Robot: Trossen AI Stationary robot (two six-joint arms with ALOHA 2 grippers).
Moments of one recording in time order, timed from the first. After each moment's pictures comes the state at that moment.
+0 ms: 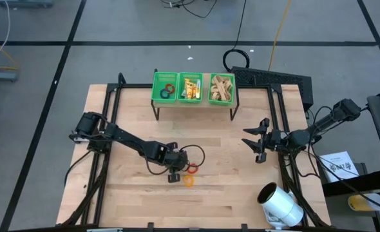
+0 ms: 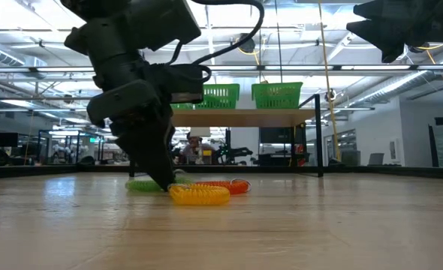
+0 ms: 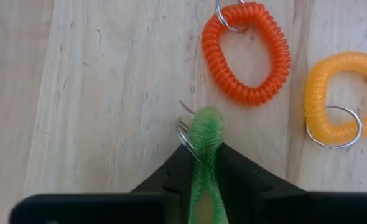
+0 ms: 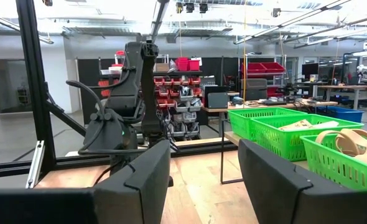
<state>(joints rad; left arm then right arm) -0.24 1.87 1.03 -0.33 -0.09 -0.32 0.52 0.55 0.09 0.77 0.71 -0.13</state>
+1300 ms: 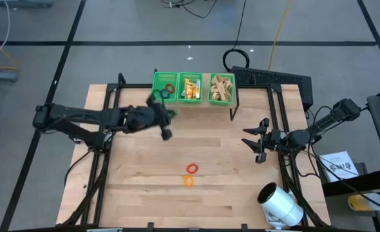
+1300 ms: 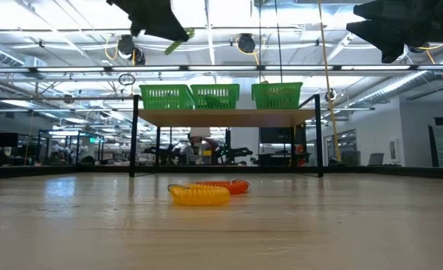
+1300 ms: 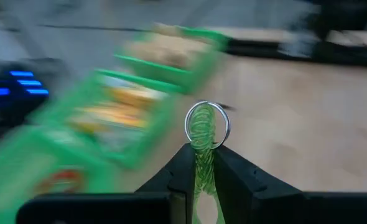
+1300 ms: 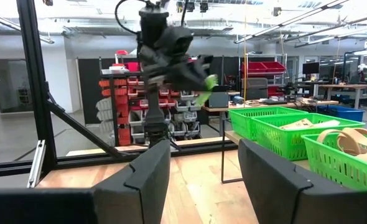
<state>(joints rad) -0.02 1.24 1.02 -0.26 -0.47 -0.06 0.52 0.55 0.09 0.76 0.71 -0.13</state>
